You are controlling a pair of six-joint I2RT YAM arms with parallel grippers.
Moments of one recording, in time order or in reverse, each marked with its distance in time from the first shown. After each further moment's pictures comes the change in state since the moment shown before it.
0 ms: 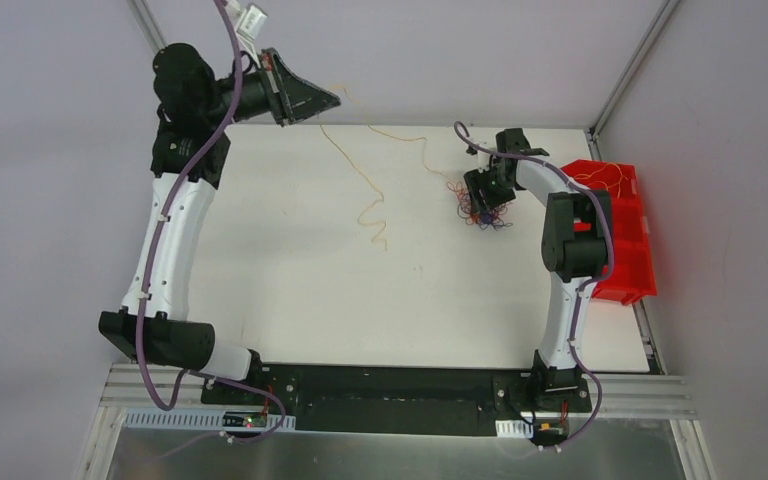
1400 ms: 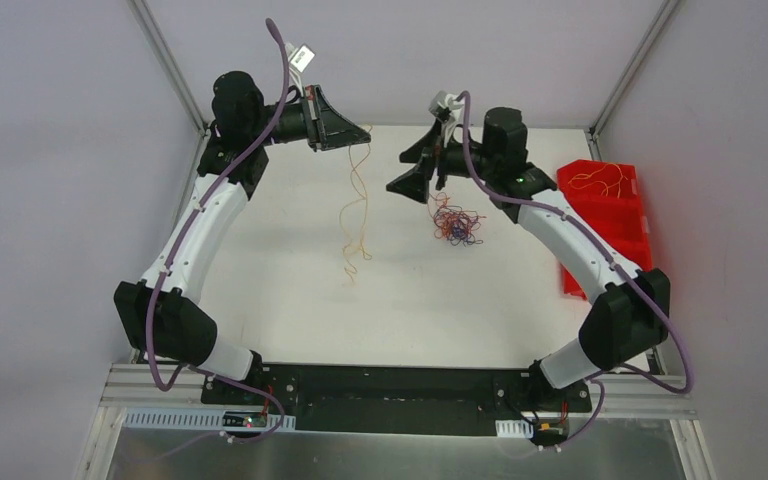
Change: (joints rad) left arm -0.093 0.040 -0.219 0.218 0.039 -0.173; right arm 0.291 -0.636 -0.261 0.595 -0.652 0.370
